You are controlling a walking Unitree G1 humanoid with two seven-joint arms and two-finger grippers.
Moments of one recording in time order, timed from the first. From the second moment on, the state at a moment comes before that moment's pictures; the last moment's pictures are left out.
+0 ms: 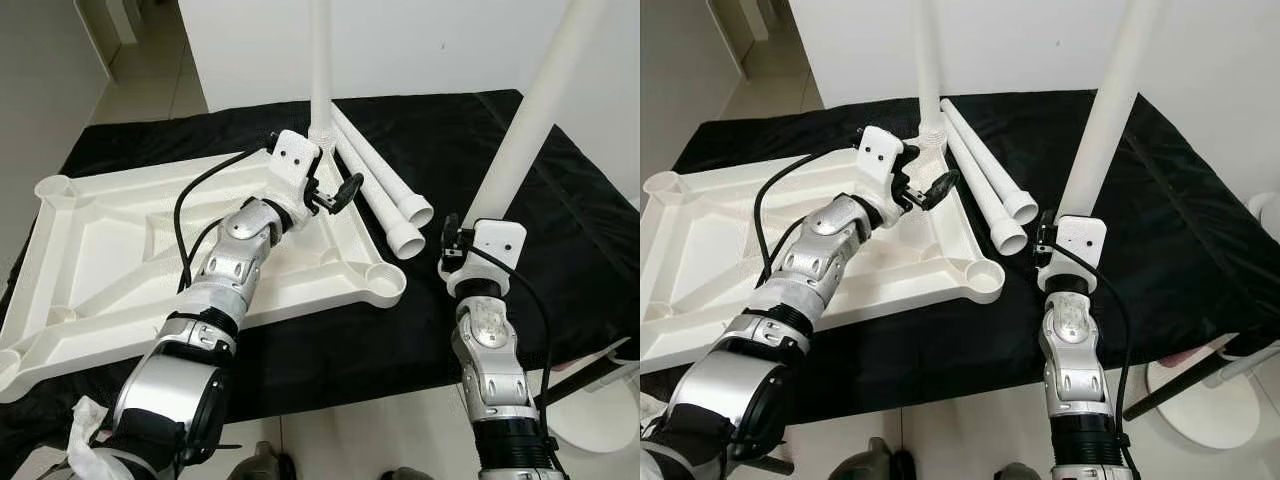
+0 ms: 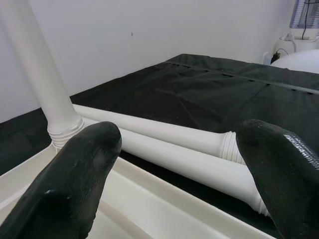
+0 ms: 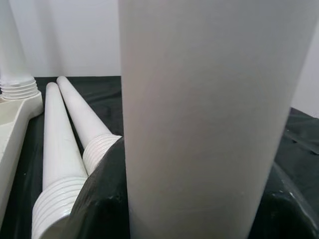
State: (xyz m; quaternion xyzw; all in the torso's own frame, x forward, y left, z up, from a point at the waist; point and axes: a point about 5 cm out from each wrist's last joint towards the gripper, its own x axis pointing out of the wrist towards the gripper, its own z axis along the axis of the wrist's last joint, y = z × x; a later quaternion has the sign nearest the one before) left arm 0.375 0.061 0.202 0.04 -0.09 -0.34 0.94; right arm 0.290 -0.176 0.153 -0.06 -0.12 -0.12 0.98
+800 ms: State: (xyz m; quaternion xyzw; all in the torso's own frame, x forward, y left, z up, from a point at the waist) left arm 0.382 0.066 0.208 0.06 -0.10 -0.33 0.94; right arm 0.296 -0.175 0.163 -0.07 -0.14 -0.11 0.98
